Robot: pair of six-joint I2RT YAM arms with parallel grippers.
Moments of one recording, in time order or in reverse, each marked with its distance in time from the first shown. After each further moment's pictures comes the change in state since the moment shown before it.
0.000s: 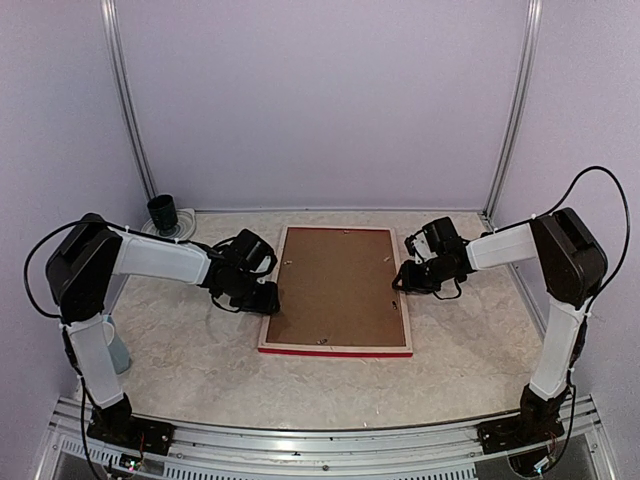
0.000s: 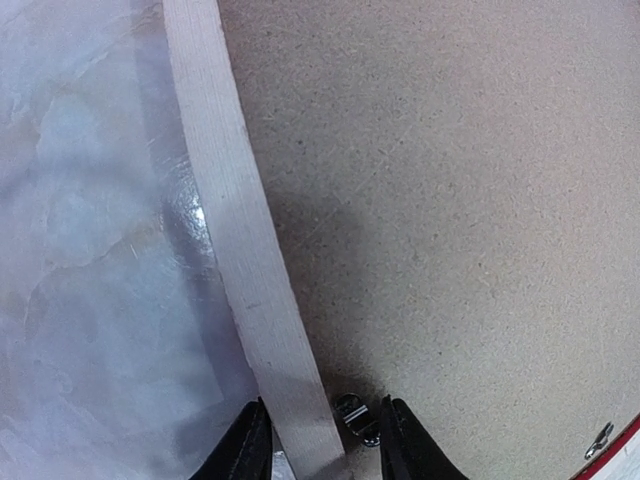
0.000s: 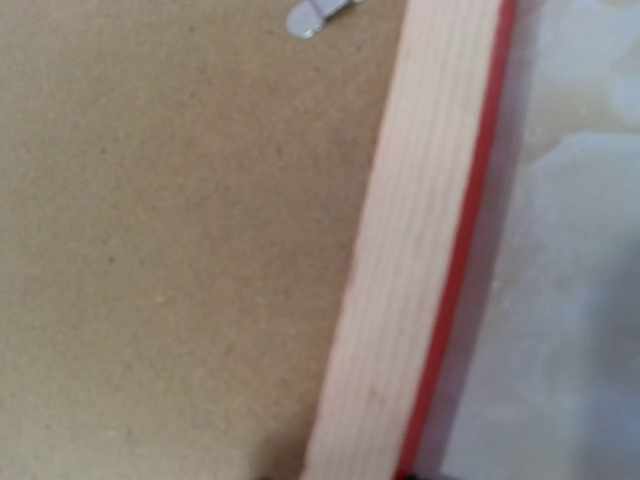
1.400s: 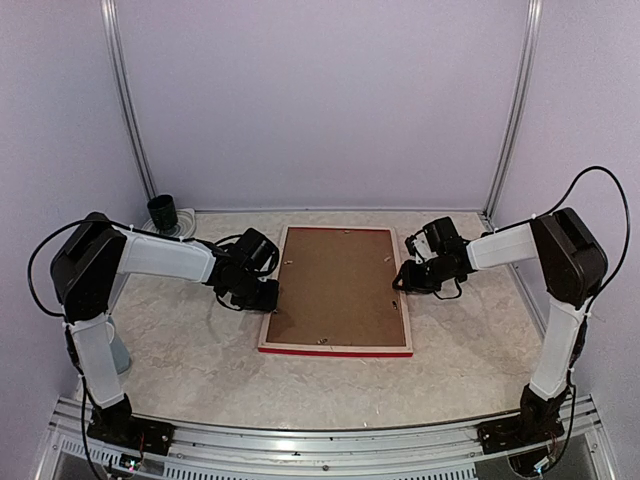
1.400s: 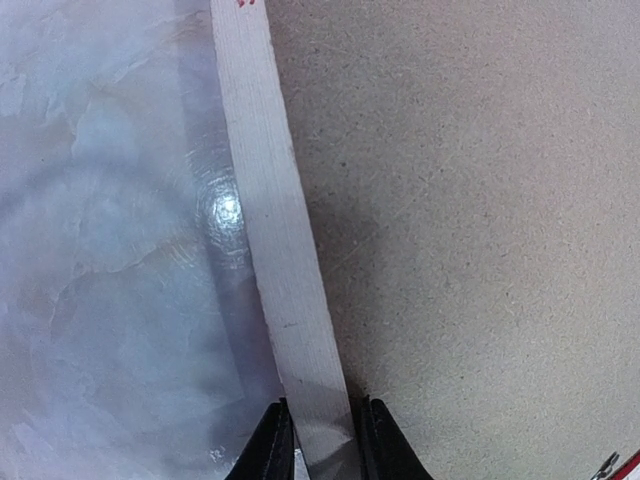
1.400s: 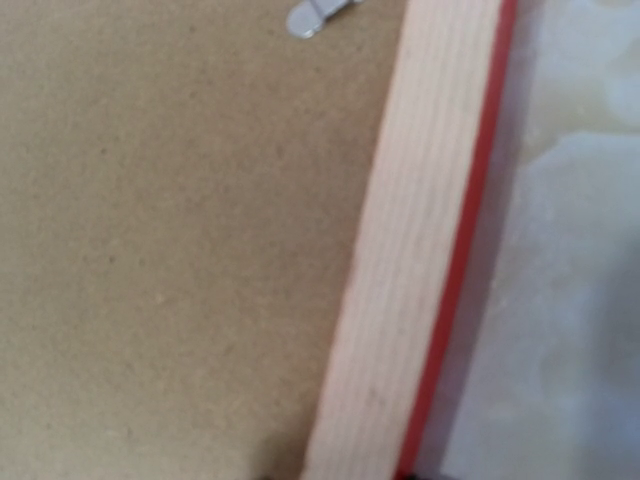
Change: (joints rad) left arm -0.016 0.027 0.044 -0.041 -0.083 -0.049; right arm -0.003 0.000 0.000 0.000 -0.005 0.000
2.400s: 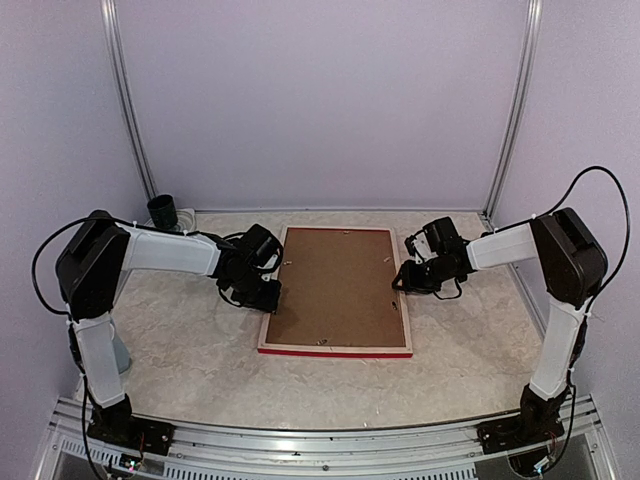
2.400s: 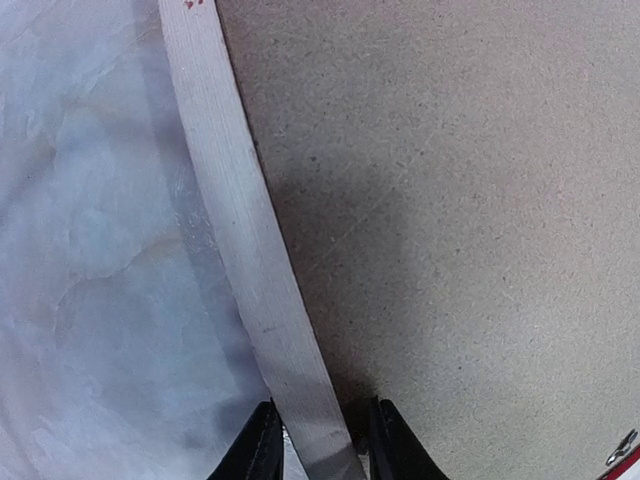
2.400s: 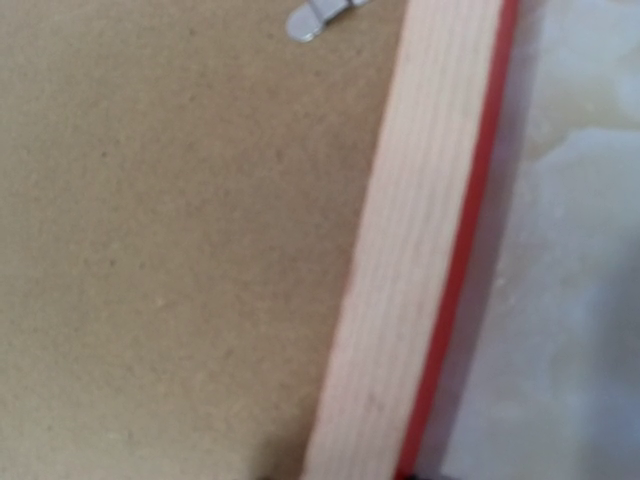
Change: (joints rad) left arm -0.002 0.031 0.085 -0.127 0.011 0.095; right arm 0.000 0.000 0.000 -0.001 -0.008 0.000
